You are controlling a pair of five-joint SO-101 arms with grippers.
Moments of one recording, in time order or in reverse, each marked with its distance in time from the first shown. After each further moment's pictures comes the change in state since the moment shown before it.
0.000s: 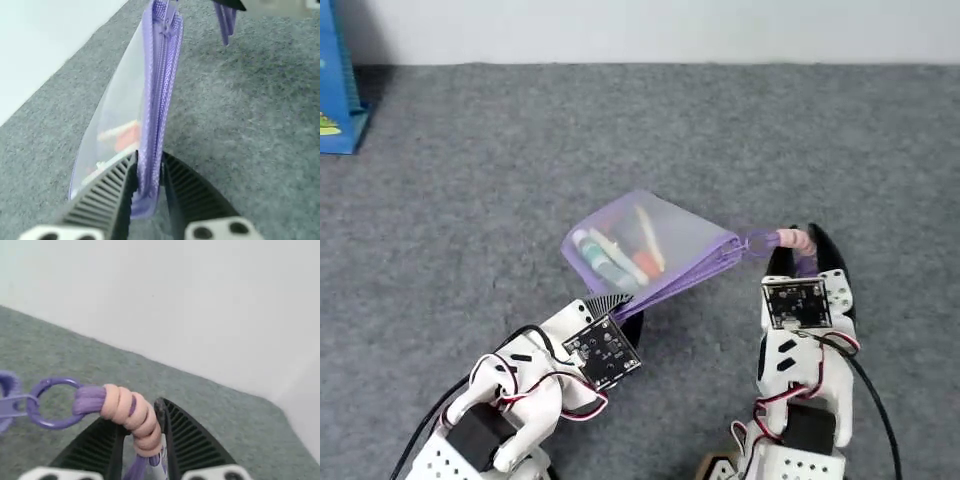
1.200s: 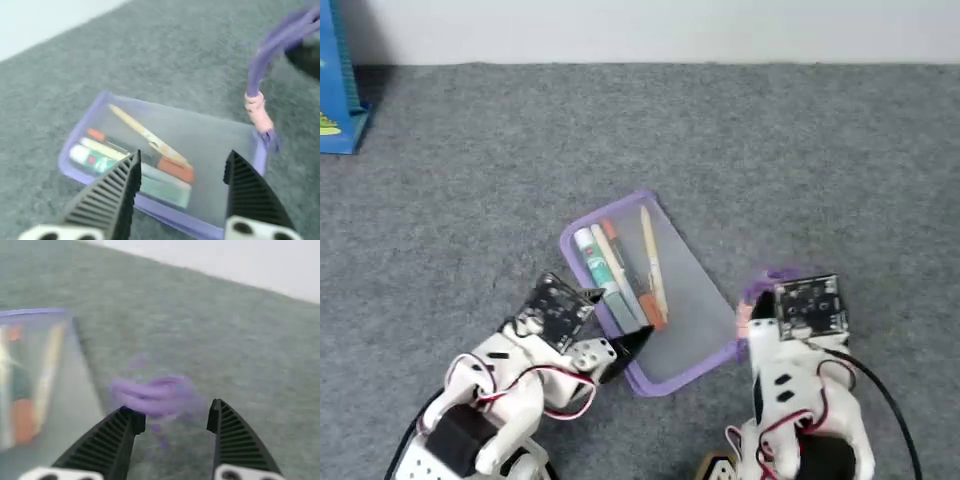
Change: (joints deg) left arm -5.9 0.4 -9.2 8.5 17.5; right arm -11.3 -0.8 -22.2 49.3 -10.2
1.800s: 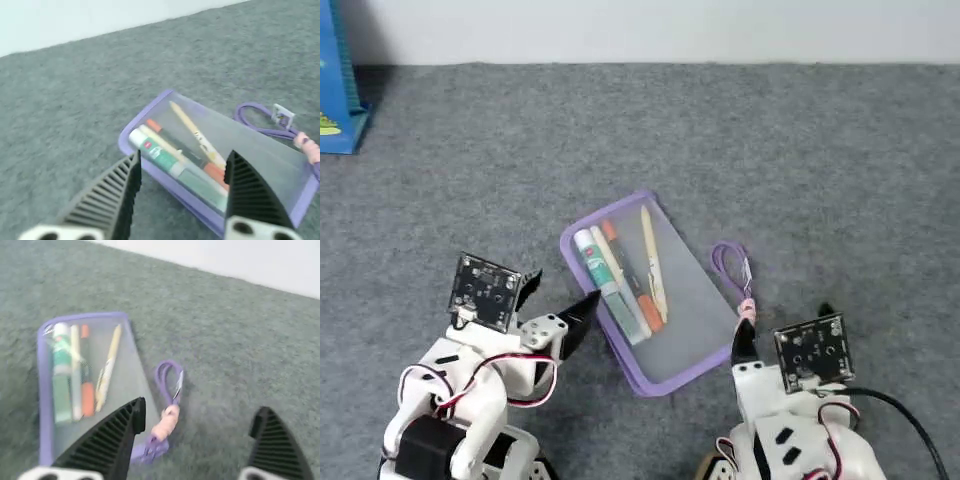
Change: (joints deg) left arm -14.9 -0.4 -7.7 8.5 3.6; right arm -9.6 -0.2 -16.5 17.8 -5.6
